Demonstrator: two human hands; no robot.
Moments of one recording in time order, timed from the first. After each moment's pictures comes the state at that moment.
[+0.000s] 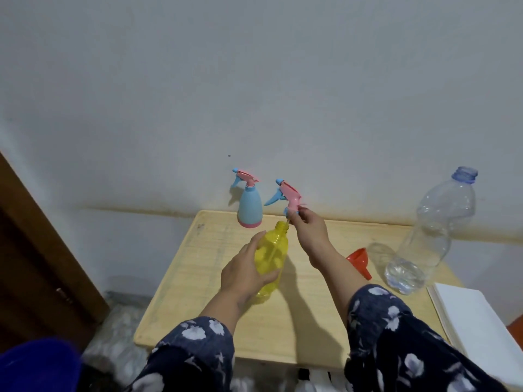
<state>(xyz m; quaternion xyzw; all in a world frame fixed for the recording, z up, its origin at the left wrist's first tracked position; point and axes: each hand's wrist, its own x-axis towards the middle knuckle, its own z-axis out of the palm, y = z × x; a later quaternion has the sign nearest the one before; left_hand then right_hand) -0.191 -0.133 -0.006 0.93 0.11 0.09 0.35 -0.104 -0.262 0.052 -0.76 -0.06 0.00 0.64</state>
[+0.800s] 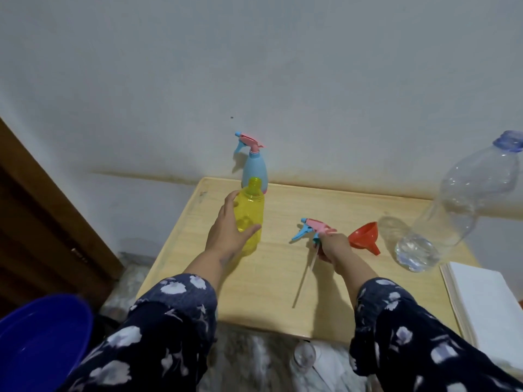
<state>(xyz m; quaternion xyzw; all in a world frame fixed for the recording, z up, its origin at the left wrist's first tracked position) -0.166 -0.097 -0.027 0.89 0.16 0.14 0.41 -0.077 -0.317 -0.058 -0.80 0.15 0.18 0.56</state>
